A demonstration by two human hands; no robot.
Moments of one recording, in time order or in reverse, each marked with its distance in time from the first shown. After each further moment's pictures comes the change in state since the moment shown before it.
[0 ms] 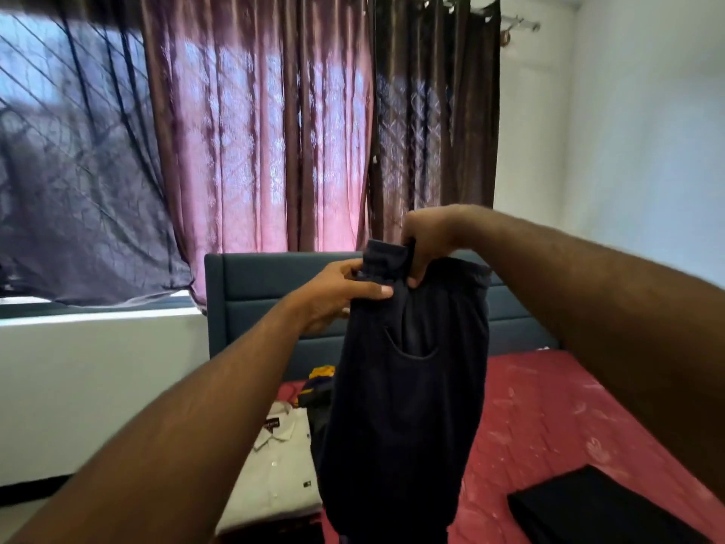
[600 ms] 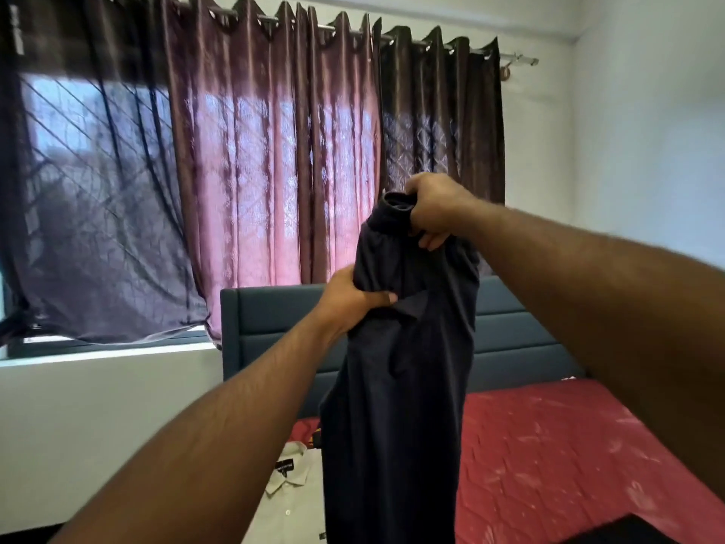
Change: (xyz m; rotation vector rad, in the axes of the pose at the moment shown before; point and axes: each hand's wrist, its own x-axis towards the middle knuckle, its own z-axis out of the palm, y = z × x) left_hand 0.034 0.022 -0.006 0.148 0.384 0.161; right_hand 0.016 0.000 -0.052 0.565 0.570 0.156
